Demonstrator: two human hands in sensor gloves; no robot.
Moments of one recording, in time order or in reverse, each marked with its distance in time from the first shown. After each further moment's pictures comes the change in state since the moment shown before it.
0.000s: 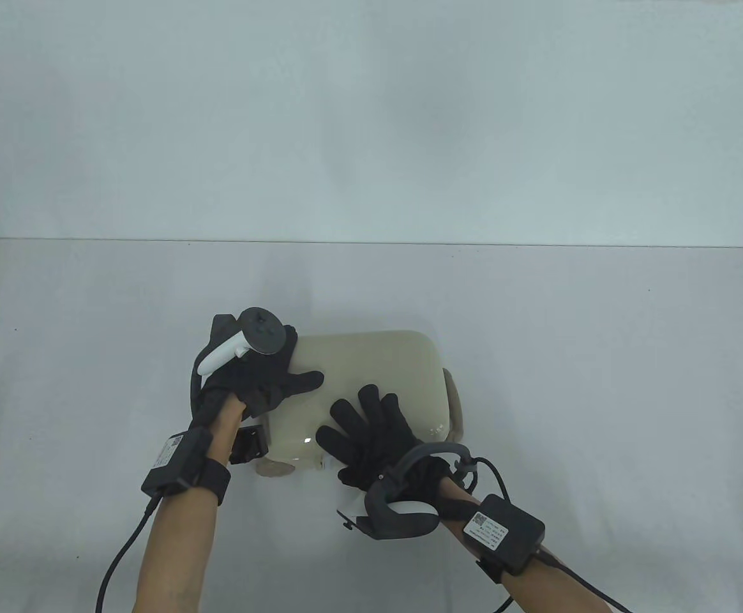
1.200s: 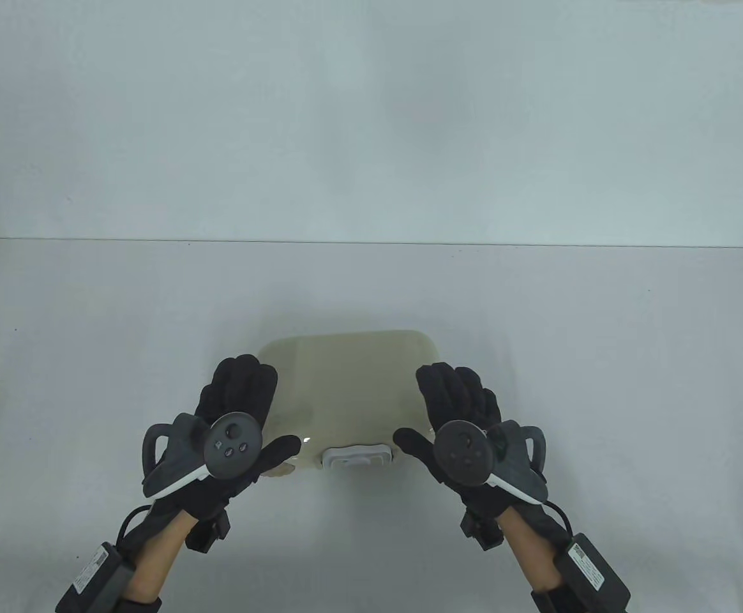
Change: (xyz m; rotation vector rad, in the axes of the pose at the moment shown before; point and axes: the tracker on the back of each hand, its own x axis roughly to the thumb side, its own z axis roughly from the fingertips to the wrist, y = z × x) left_hand 0.012 -0.044 0.154 0.523 -0.187 -0.341; right_hand -0.130 -0.033 0.065 0.161 0.510 -0.884
